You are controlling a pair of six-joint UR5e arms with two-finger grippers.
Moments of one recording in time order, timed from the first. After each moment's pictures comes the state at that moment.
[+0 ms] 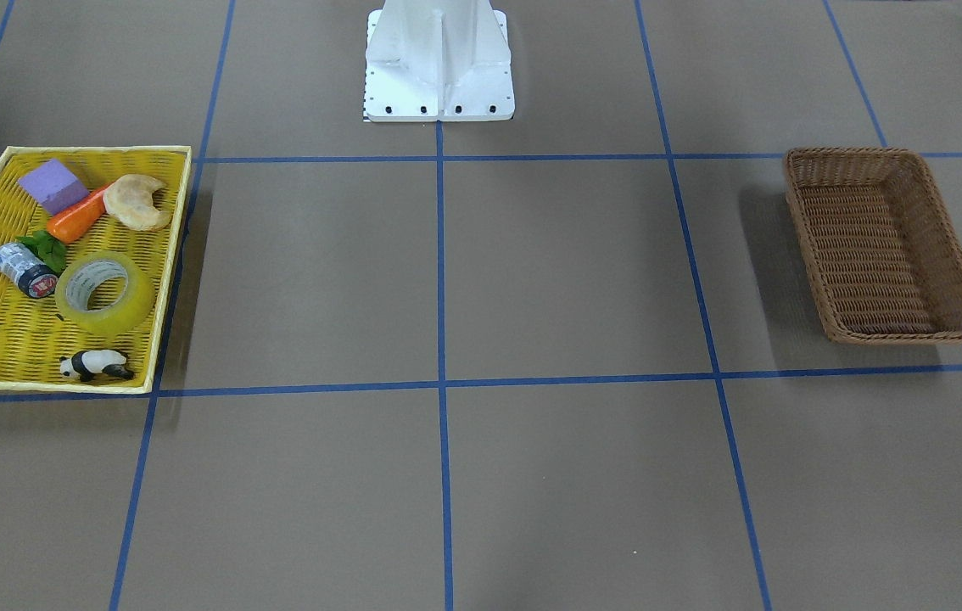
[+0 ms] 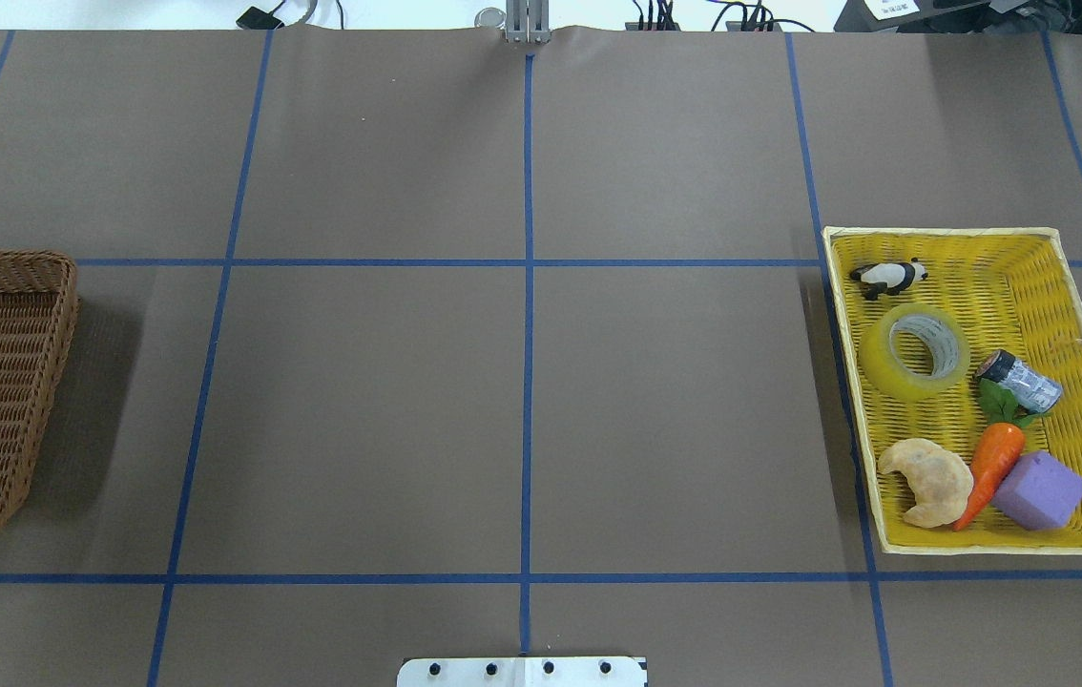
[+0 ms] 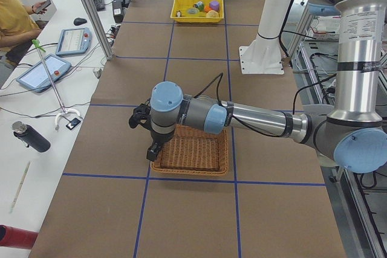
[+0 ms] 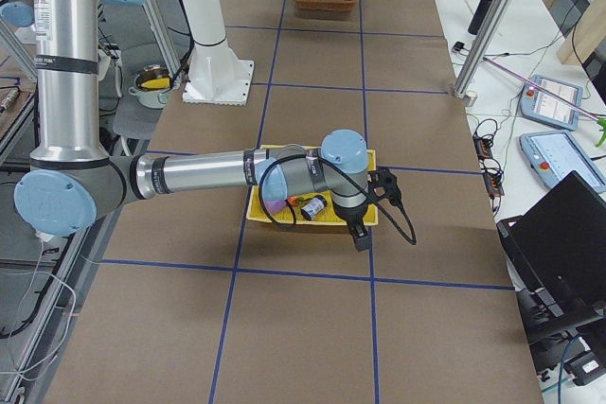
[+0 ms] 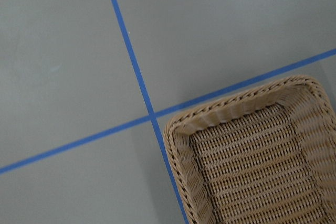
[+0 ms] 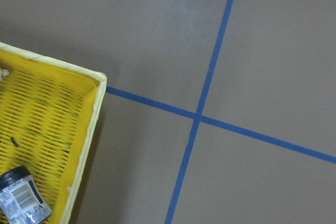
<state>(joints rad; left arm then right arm) -1.59 -1.53 -1.78 -1.69 -2.37 0.20 1.54 -1.62 1.76 -1.41 2.34 -0.12</state>
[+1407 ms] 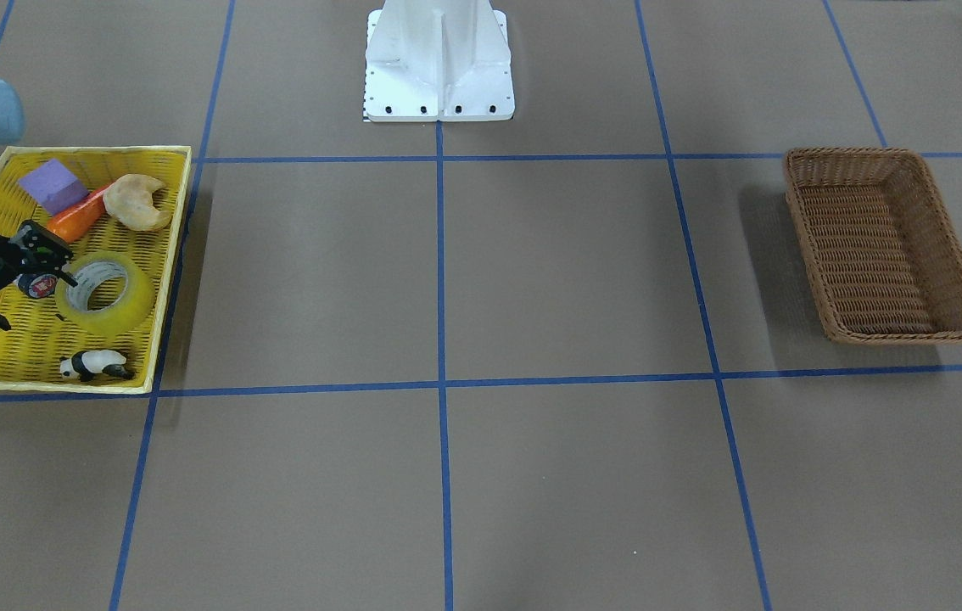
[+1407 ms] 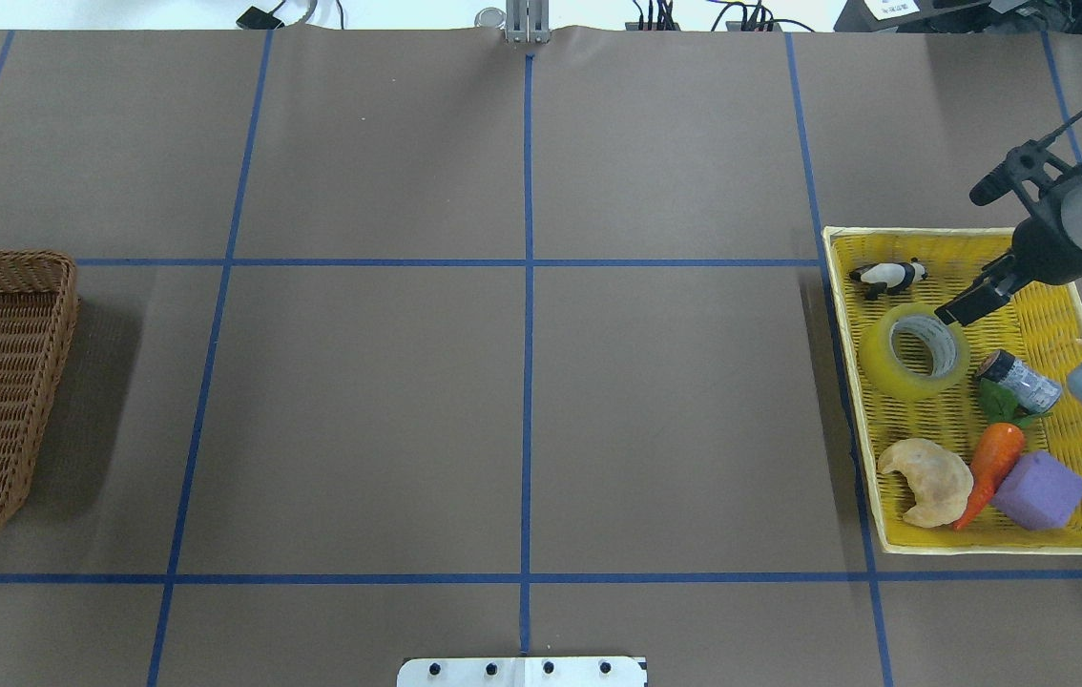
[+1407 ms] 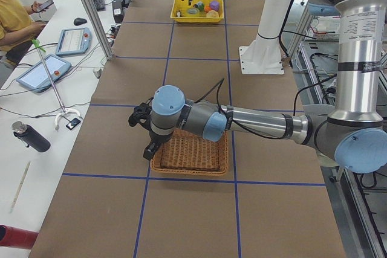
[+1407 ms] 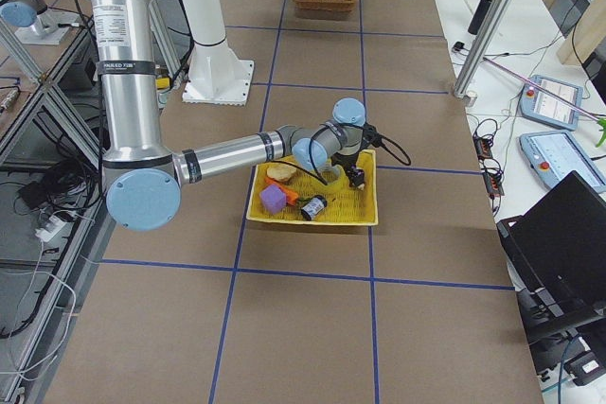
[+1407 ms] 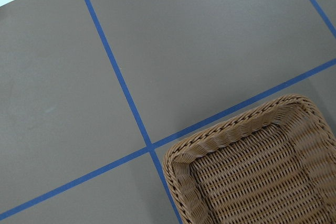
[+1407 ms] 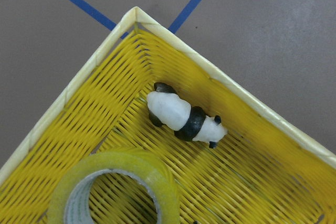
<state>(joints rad) -1.59 -1.52 -1.75 -1.80 -2.39 0.19 1.02 -1.49 1.69 -1.18 2.24 0.12</state>
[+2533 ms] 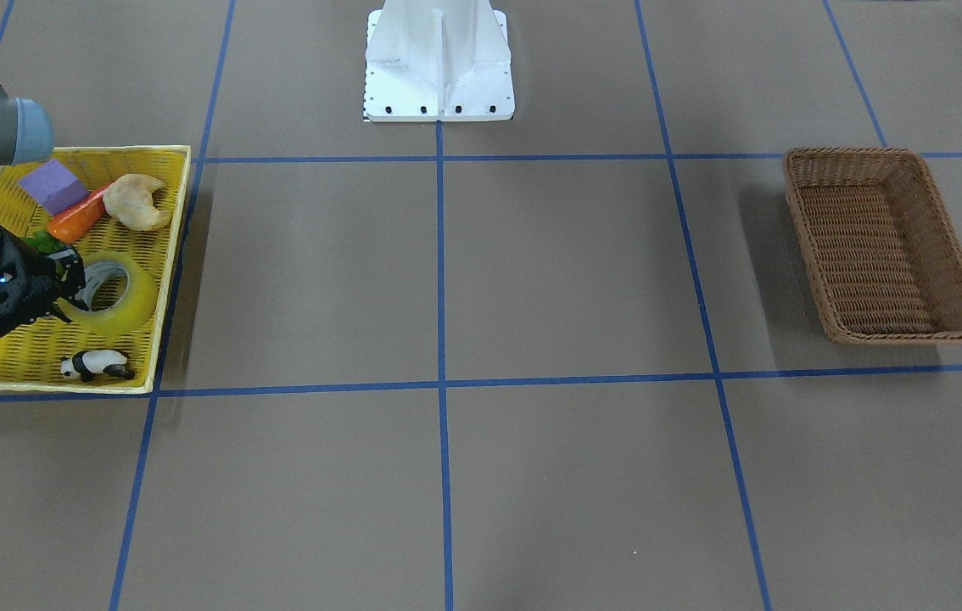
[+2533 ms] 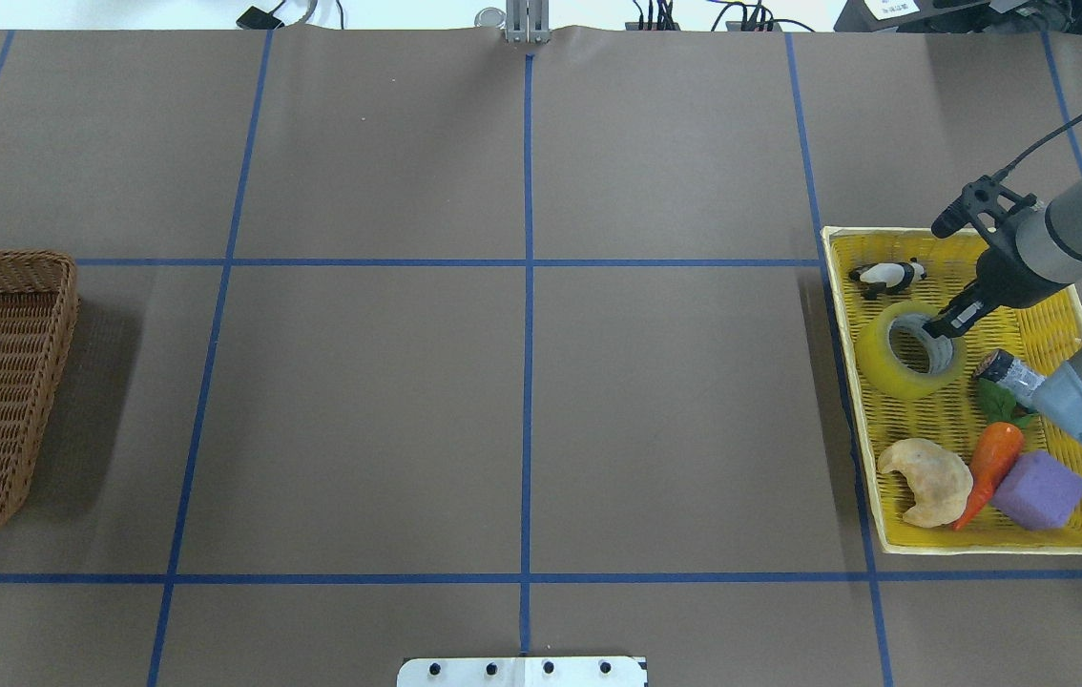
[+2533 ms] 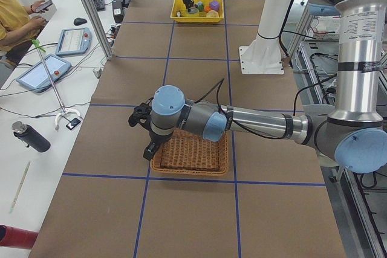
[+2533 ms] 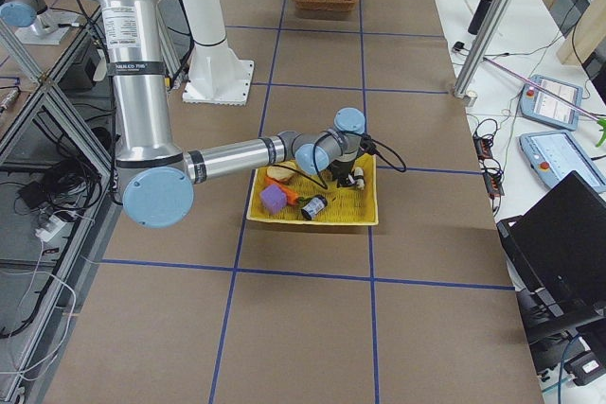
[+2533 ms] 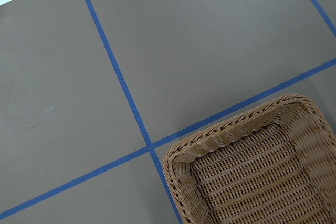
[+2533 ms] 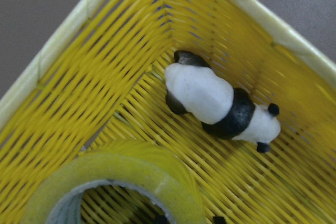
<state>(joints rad) -1.59 -1.52 -1.75 -1.80 -2.39 0.19 0.97 -1.48 1.64 -1.18 2.24 0.10</state>
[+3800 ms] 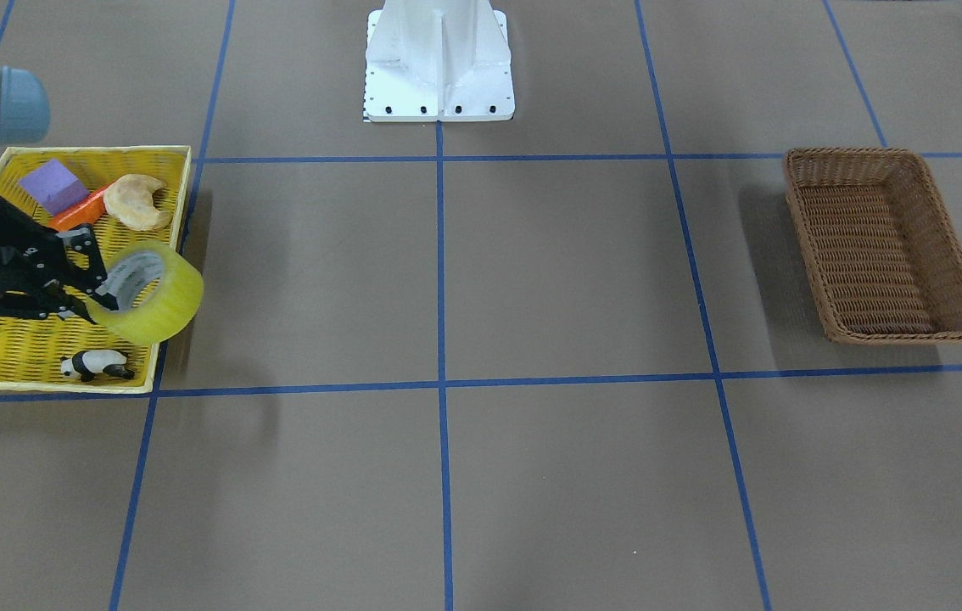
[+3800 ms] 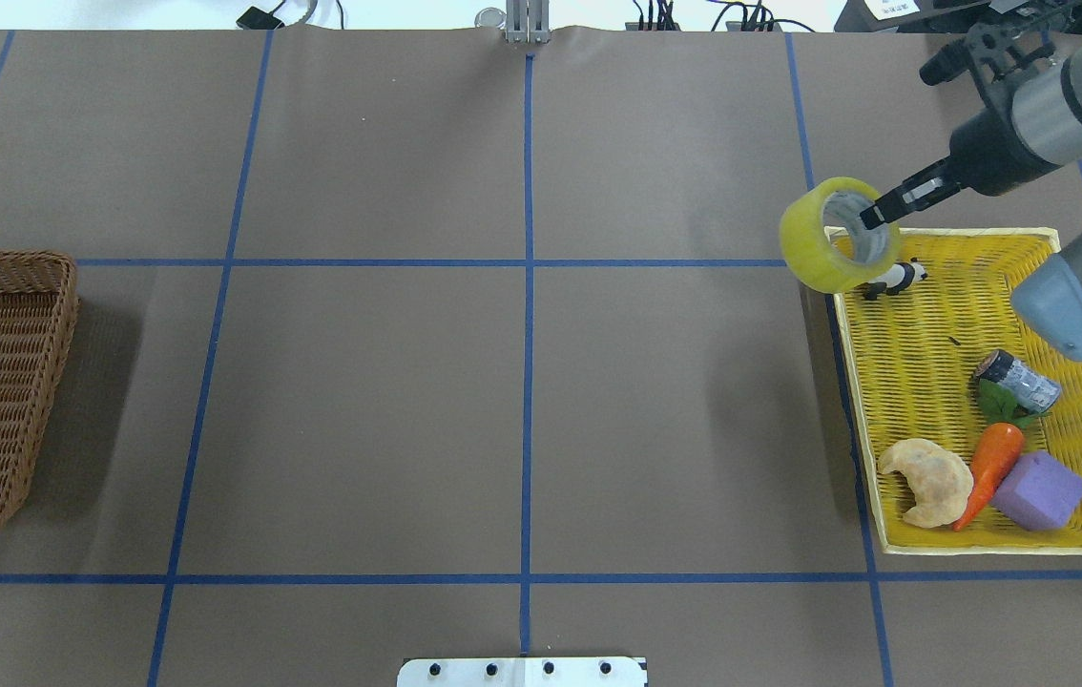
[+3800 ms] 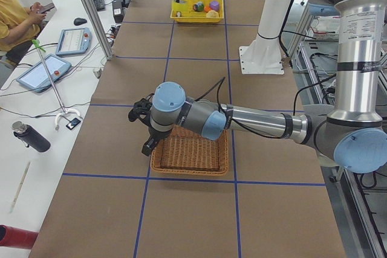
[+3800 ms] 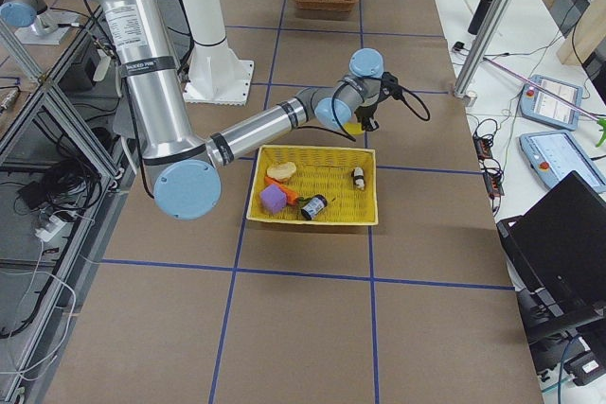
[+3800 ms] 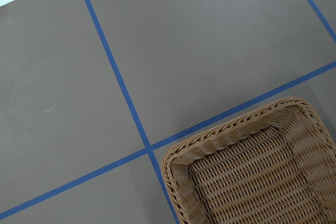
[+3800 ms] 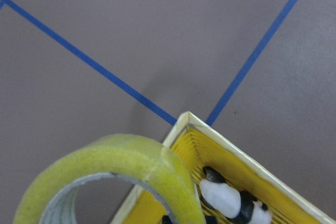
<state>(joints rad) -1.57 -1.53 -1.75 -1.85 -2.41 0.17 1.03 -1.27 1.76 -1.19 2.33 0.49</state>
